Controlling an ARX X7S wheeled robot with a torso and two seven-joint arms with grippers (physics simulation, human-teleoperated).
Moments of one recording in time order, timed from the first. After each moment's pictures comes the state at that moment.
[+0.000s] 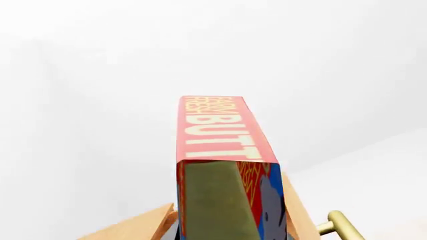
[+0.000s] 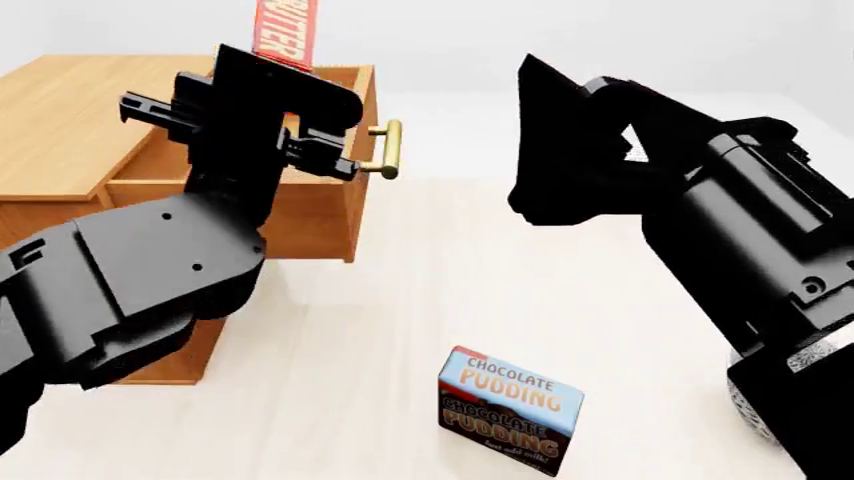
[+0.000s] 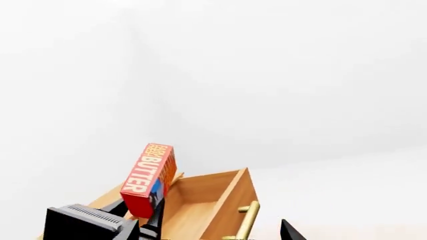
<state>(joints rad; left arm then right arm) -1.39 -0.66 1.21 0.13 -0.97 -0.47 -0.88 1.01 0.48 -0.03 -0.73 1.96 0.85 1.20</state>
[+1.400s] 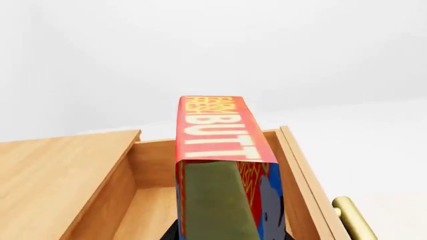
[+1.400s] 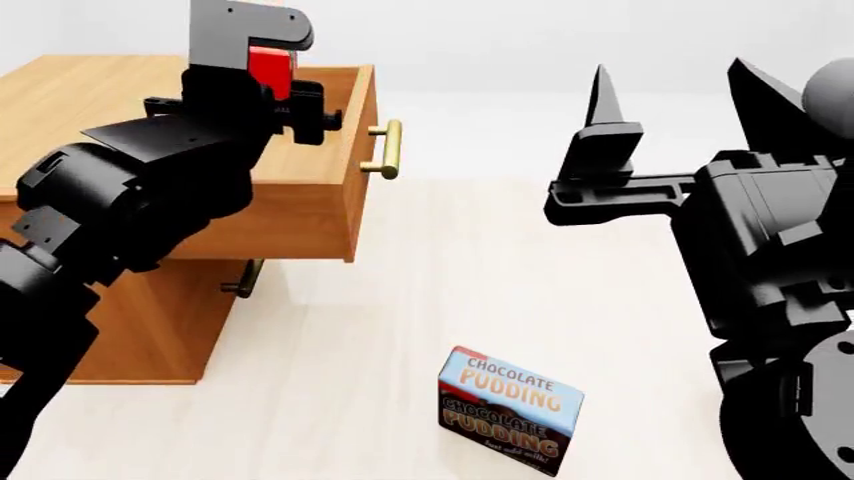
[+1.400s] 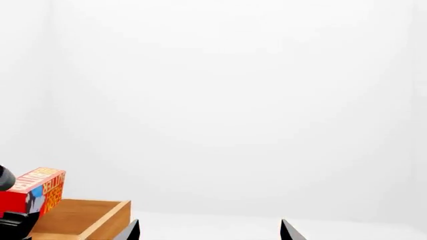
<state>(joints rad) -1.47 -0.45 1.07 -0.49 -1.19 -0.48 -0.57 0.96 0.58 -0.13 -0.85 1.42 1.03 1.10</state>
